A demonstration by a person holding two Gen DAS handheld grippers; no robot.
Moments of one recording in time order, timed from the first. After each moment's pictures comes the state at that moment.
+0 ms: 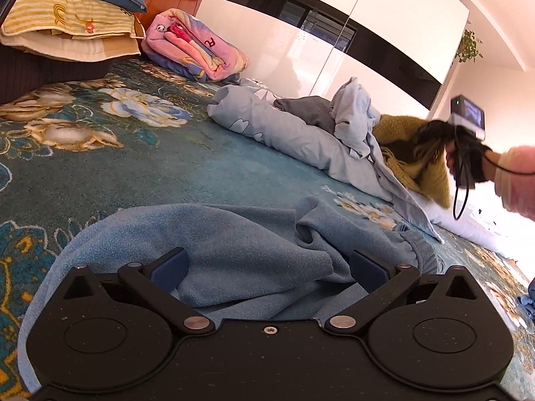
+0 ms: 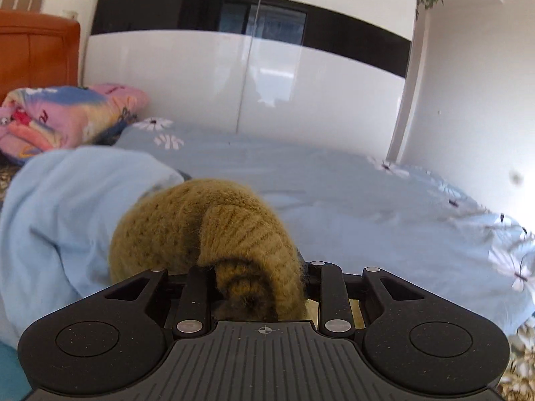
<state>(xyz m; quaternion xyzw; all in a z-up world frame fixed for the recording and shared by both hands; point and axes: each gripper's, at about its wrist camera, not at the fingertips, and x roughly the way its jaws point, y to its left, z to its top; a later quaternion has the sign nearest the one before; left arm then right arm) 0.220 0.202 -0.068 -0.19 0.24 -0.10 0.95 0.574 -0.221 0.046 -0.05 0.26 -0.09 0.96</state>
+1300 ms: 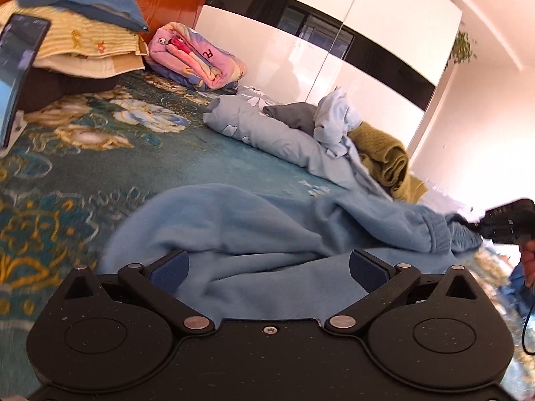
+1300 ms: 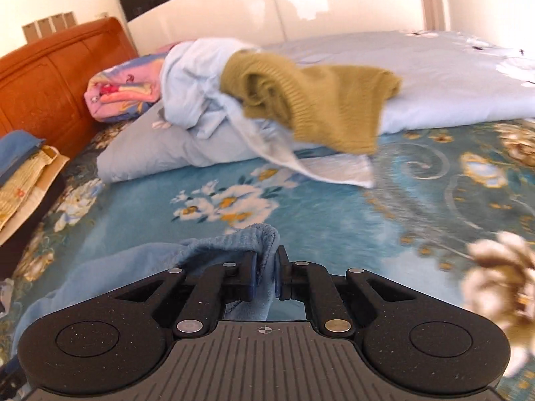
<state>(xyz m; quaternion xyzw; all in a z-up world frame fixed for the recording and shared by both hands) 0.128 0.185 -0.038 -0.19 0.23 -0.10 0.95 0.273 -0.254 0.016 0.13 0.36 0.05 0.92</state>
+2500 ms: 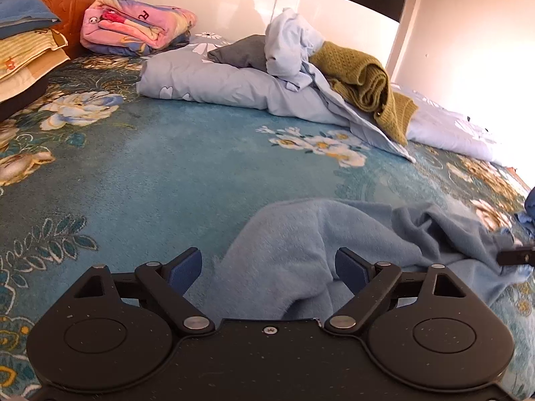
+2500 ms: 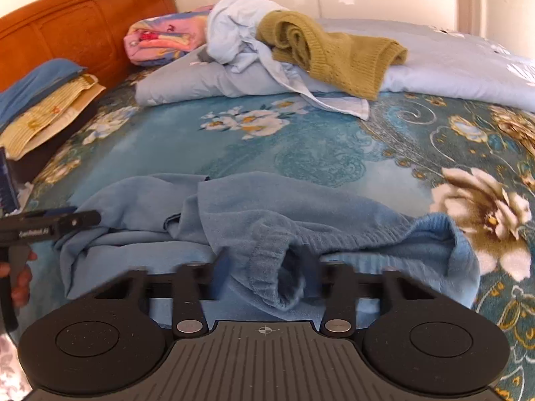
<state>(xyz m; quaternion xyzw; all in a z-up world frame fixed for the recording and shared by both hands) 0.223 0.104 -0.031 -0.06 0.34 -0.14 0.93 0.189 -0.235 -0.016 0.06 0.41 0.13 0.90</state>
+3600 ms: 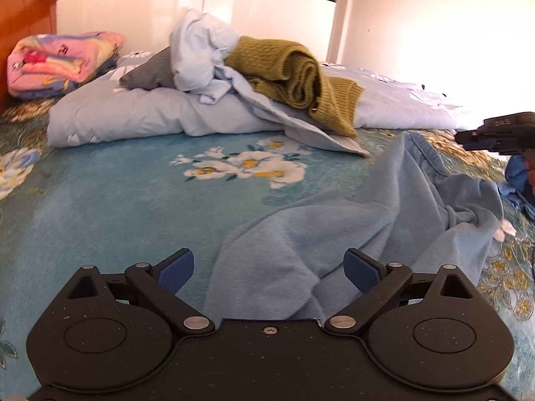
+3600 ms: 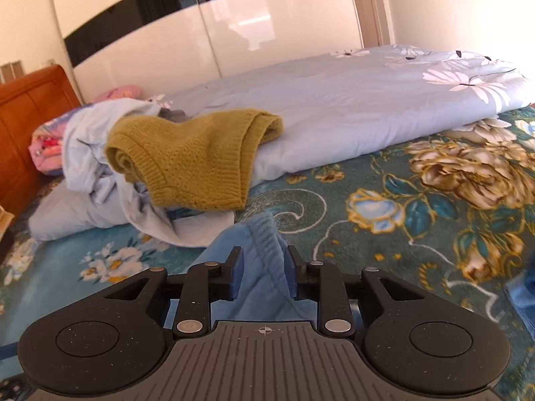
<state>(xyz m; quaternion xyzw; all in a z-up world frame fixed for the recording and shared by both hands) 0.275 0.011 -0.023 0.03 0.31 -0.24 0.92 0.298 -0.380 0.002 0.15 0.31 -0.03 0.94</state>
